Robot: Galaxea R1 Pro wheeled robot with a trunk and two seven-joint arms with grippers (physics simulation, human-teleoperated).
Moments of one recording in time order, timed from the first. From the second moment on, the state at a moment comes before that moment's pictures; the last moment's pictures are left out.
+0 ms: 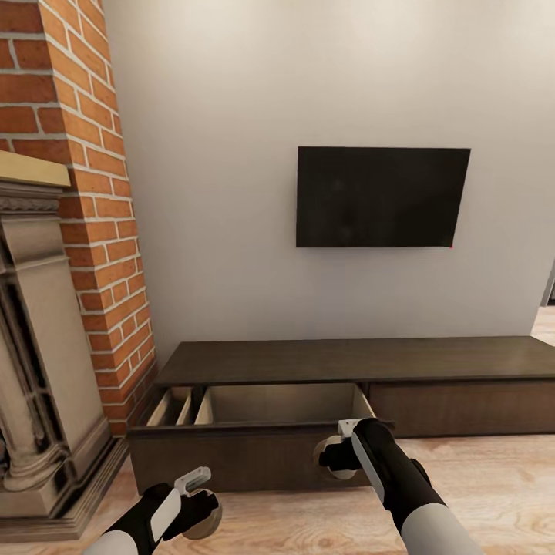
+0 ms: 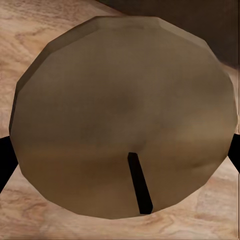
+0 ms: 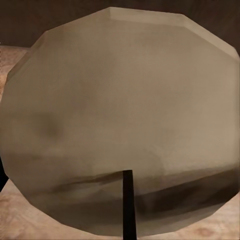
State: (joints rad) left arm -0.56 -0.04 0.16 -0.29 0.28 0.45 0.06; right arm -0.55 0.07 0.10 -0.84 -0.02 0.94 0.06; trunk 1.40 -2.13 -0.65
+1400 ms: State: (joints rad) left arm -0.56 -0.04 0.16 -0.29 0.28 0.45 0.06; right arm -0.55 0.07 0.10 -0.84 -0.02 0.94 0.06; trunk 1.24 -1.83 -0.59
